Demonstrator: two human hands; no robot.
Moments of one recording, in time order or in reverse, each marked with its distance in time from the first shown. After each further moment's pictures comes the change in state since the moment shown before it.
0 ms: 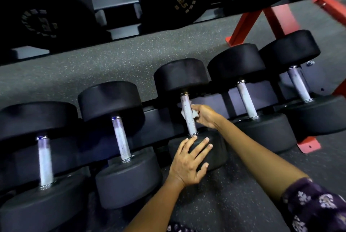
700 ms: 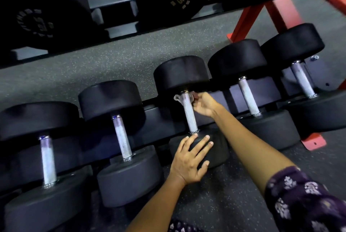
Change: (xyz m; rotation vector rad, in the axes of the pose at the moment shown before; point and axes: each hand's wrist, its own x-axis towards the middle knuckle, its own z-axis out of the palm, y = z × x) left_hand 0.001 0.001 0.001 0.018 0.009 0.000; right_hand 0.019 -0.020 0.003 0.284 0.039 0.040
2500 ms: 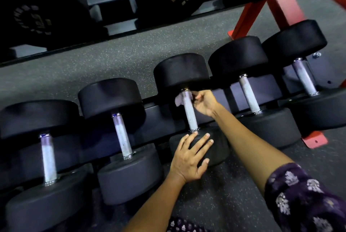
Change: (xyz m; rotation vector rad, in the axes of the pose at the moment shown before) left_hand 0.002 -0.001 -0.001 -0.004 0.009 -0.004; right_hand -0.006 0.002 0.000 0.079 -0.046 -0.113
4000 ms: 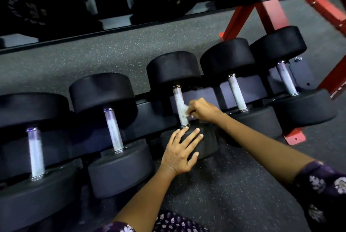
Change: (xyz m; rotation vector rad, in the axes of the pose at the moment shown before) left_hand -0.003 0.000 0.002 0.019 0.014 0.026; right_hand -0.050 -0.006 -0.025 -1.999 -0.211 -0.491
